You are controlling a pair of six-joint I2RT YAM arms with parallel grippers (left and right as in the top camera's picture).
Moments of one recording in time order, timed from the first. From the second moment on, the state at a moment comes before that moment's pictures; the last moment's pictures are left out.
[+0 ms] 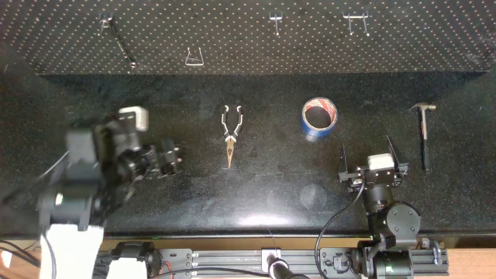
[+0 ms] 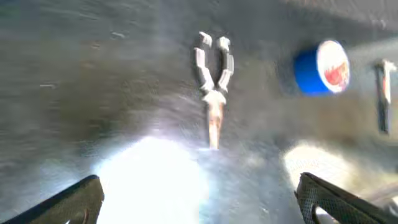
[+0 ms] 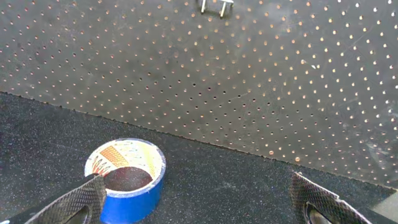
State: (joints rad) left arm -0.05 0.96 0.95 -0.99 0.38 -0.26; right arm -0.01 0.01 0.01 -0.06 -0.11 -0.24
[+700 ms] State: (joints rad) left arm -0.51 1.85 1.54 -1.18 0.08 -0.67; right arm -0.01 0.01 0.01 -0.06 -0.11 -0.24
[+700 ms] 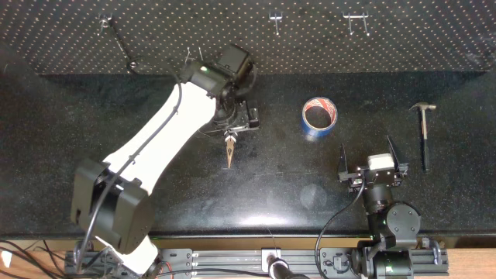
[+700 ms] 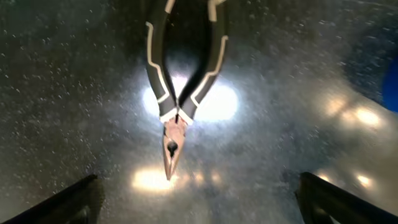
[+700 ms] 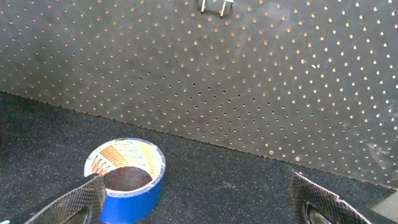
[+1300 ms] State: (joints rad) left arm -0.51 1.97 1.54 -1.04 0.00 -0.54; right arm -0.01 0.01 0.01 -0.06 -0.11 -0.24
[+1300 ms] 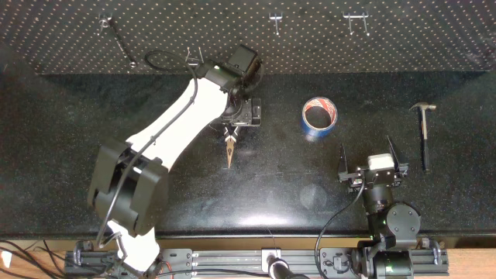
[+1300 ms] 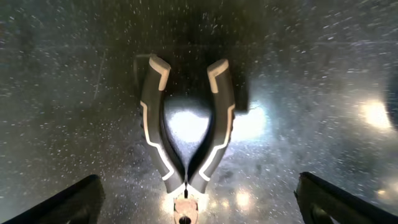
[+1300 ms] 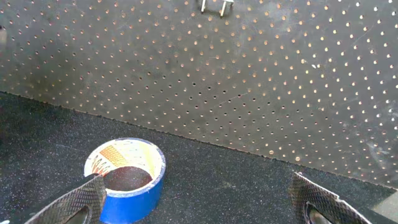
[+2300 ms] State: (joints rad) left arm -0.48 2.06 1.54 -1.02 0.04 -0.50; right arm -0.01 0.01 0.01 -0.06 -0.11 -0.24
